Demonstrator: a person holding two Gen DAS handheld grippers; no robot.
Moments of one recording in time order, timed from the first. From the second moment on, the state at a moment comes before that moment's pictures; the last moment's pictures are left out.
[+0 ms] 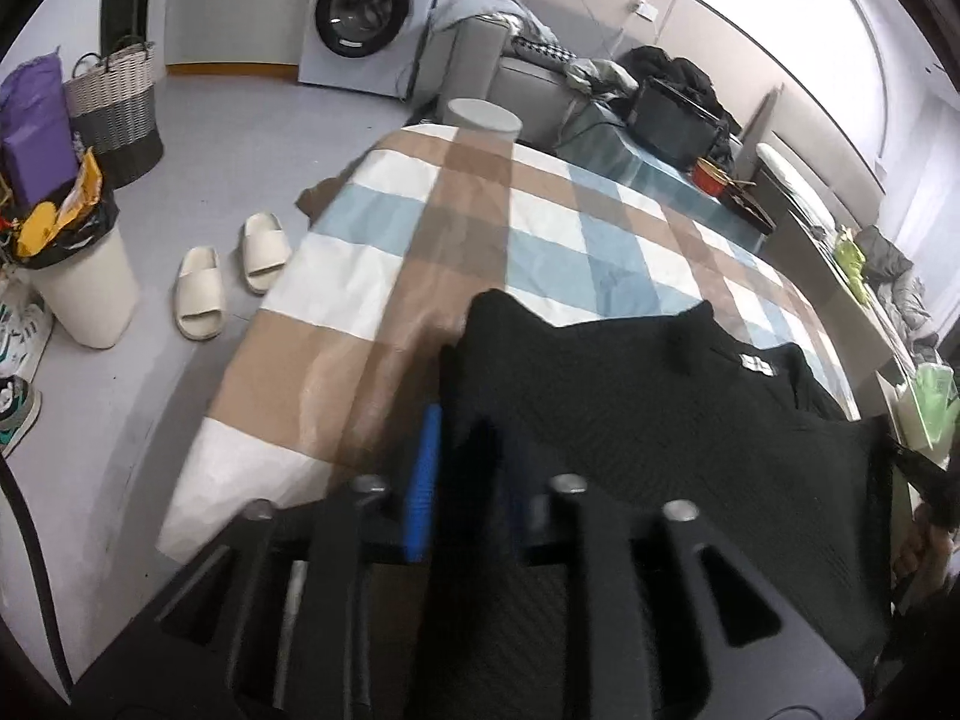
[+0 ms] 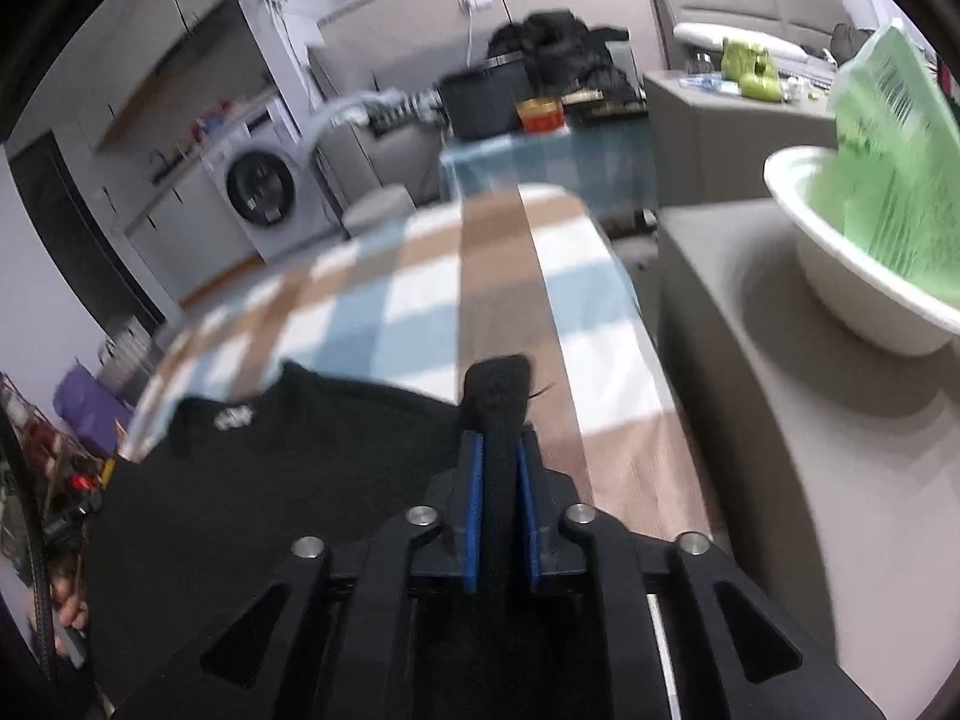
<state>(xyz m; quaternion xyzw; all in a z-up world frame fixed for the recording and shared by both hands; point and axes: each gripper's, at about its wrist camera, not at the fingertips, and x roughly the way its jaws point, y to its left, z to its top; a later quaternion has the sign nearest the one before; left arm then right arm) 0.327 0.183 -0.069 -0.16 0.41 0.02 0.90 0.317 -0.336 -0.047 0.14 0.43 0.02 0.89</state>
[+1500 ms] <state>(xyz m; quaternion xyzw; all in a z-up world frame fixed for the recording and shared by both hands) 0.302 0.199 -0.071 -0.22 0.39 0.08 0.89 0.286 -0.327 -0.028 0.12 0.42 0.03 0.90</state>
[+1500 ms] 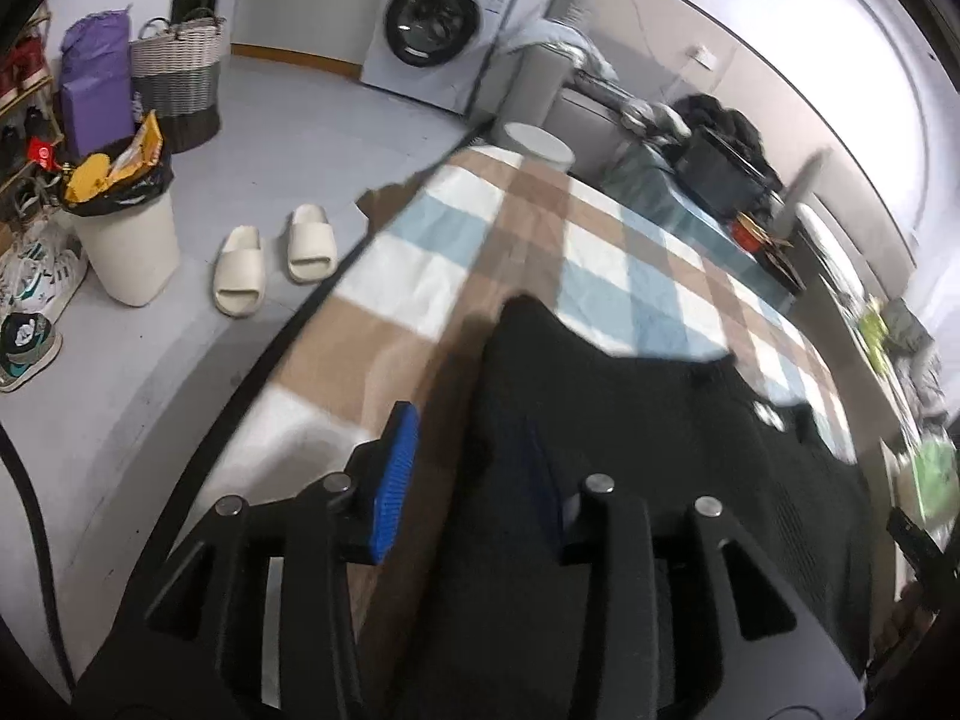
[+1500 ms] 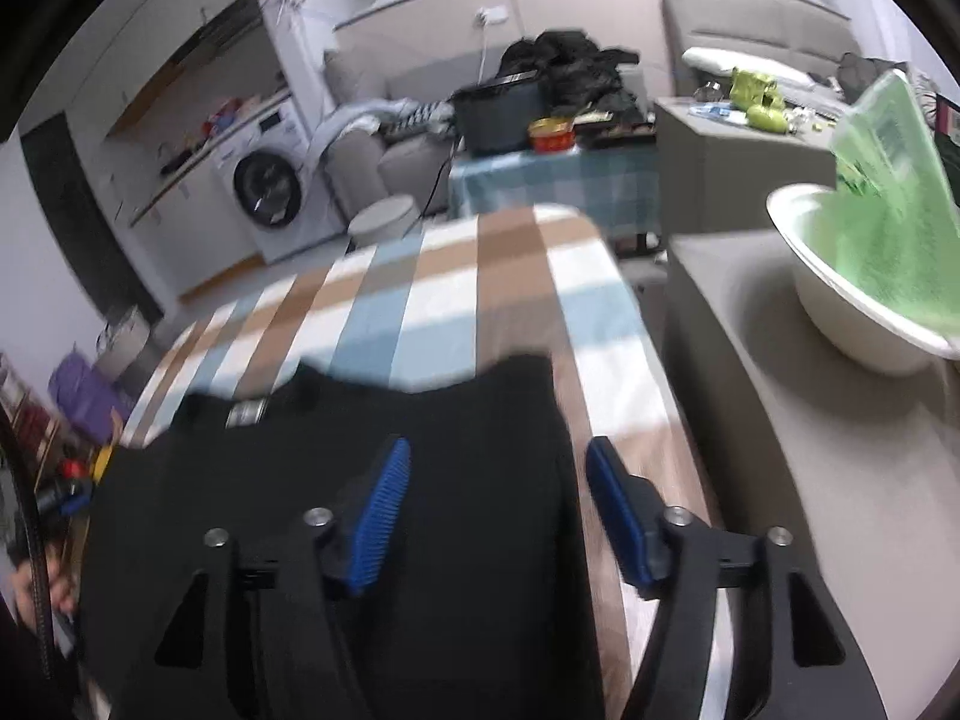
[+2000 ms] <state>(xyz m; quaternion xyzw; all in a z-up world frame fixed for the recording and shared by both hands) 0.143 0.154 -0.065 -0.14 0.43 0.03 0.89 0.123 -0.331 -0.052 0.14 0.46 0.08 0.87</state>
